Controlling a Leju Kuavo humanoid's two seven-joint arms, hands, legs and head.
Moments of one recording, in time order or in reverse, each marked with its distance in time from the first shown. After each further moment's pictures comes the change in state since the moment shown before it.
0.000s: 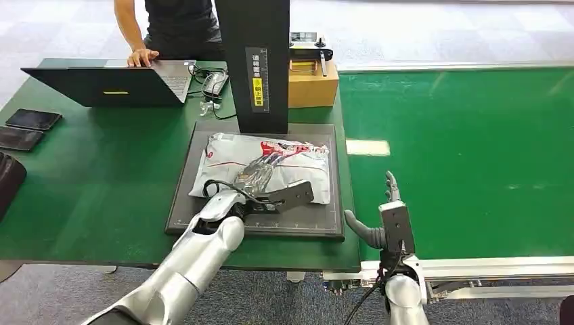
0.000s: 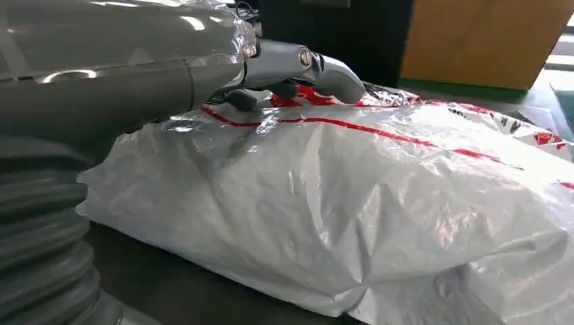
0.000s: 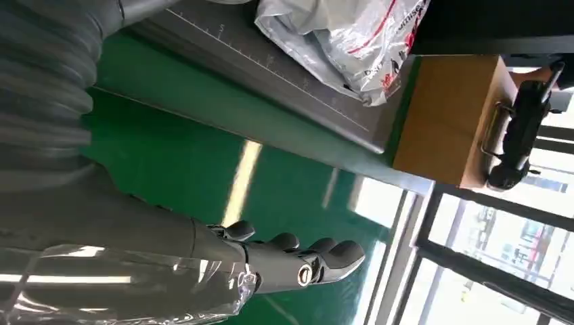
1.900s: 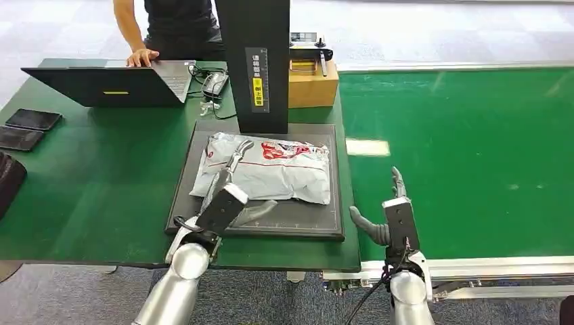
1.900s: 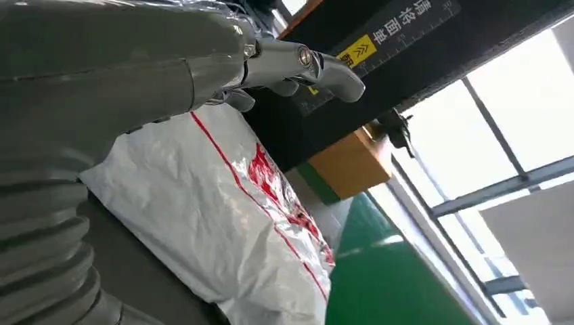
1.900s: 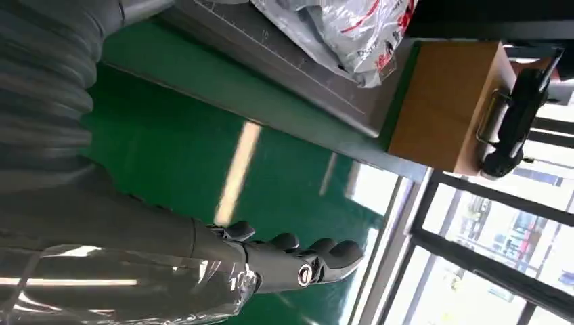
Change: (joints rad) left arm 0.337 0.031 0.155 -0.480 0.503 0.071 -0.421; right arm -0.021 0.000 -0.037 -0.015 0.050 0.023 -0.001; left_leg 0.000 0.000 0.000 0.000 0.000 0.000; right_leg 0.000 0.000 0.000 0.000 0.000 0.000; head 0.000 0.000
